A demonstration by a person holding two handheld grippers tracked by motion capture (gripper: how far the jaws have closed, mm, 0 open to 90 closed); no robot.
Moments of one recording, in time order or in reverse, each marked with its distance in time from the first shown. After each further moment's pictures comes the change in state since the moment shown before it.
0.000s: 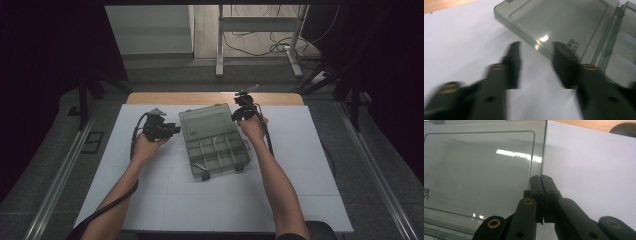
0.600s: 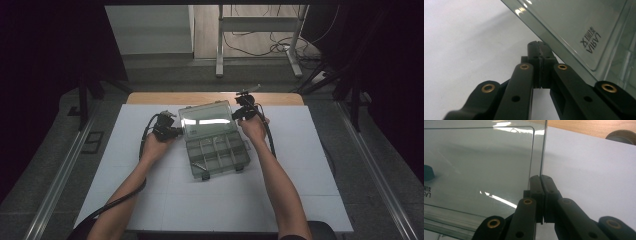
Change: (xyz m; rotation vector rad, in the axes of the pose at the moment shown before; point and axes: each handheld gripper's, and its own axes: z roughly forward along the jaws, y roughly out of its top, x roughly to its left) left arm -0.004 0.005 0.038 0.088 0.000 -0.016; right arm 0.001 -0.002 -0.008 -0.041 0.004 -0.010
